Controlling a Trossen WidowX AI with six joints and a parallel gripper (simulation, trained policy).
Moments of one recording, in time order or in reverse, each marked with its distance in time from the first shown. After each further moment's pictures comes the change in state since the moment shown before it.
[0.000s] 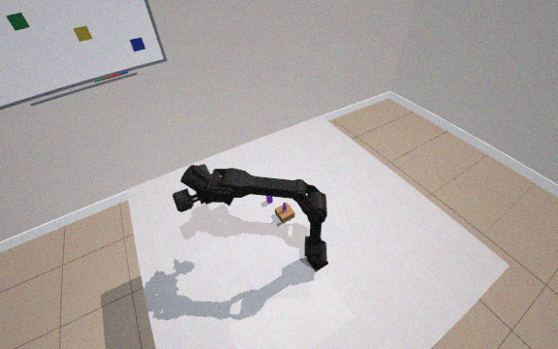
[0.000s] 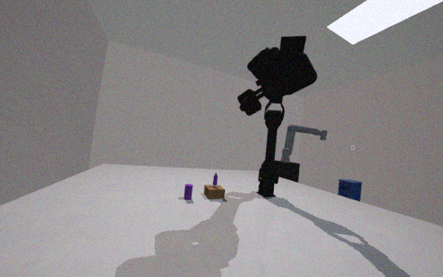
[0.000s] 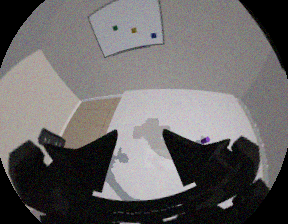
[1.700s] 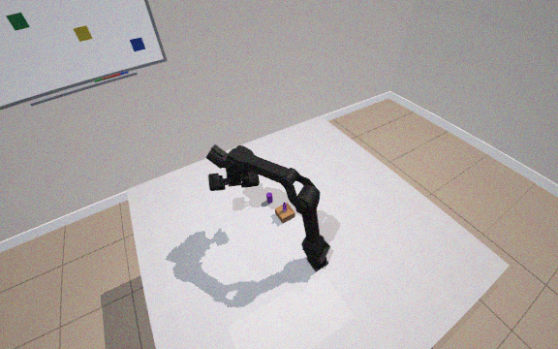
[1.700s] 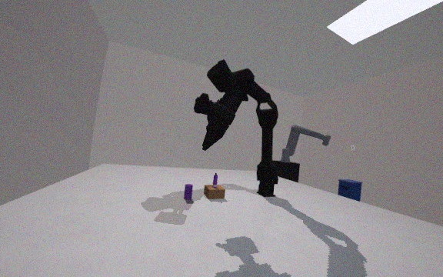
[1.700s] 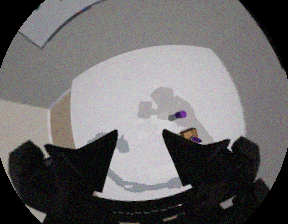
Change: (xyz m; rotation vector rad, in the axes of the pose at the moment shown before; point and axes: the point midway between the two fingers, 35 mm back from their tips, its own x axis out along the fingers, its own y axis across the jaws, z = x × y) arm 0.058 -0.164 -0.023 0.291 0.395 -0.366
